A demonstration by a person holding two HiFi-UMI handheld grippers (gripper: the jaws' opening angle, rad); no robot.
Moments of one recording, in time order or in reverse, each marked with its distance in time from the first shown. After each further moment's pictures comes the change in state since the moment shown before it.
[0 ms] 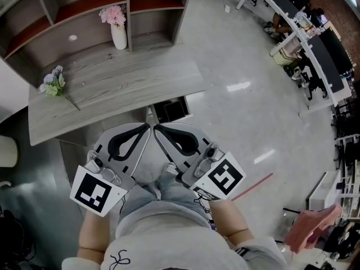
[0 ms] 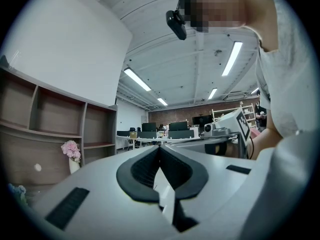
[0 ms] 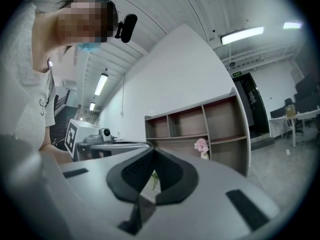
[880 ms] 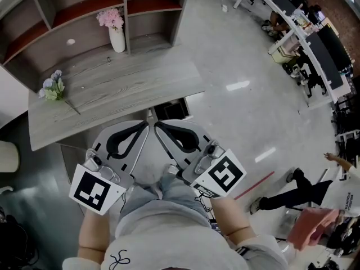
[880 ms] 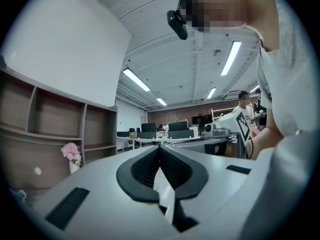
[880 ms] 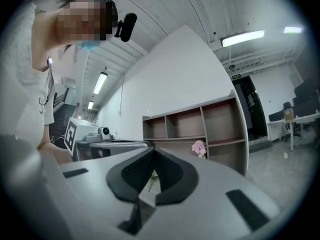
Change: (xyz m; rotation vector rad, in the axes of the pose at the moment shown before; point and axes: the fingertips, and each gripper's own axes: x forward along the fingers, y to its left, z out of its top) left arm 0.005 0.015 0.000 0.012 0.000 -0.009; right arm 0.009 -0.012 0.000 -0.021 -0.007 -0.023
